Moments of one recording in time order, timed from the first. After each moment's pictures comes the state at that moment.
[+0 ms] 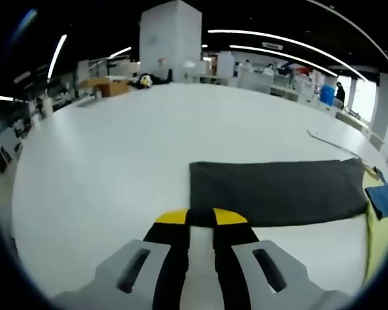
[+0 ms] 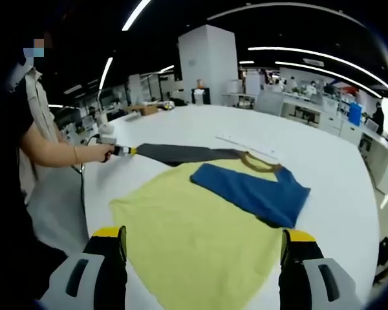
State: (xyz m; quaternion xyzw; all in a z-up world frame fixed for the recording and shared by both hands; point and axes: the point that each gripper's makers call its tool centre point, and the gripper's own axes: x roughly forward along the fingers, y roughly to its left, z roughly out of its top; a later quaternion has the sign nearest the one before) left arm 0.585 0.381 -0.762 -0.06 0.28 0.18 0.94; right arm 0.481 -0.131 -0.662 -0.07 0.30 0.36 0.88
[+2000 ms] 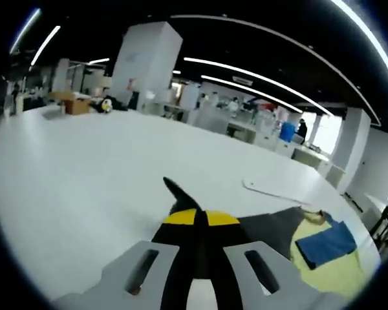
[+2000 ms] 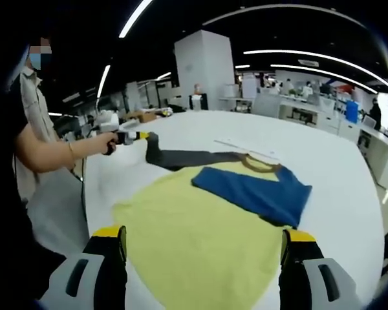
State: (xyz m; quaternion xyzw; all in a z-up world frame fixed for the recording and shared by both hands) left arm 0.639 0.283 -0.668 -0.14 0.15 0.04 0.98; right arm 0.479 -0.129 -0.663 -0.05 0.28 0.35 0.89
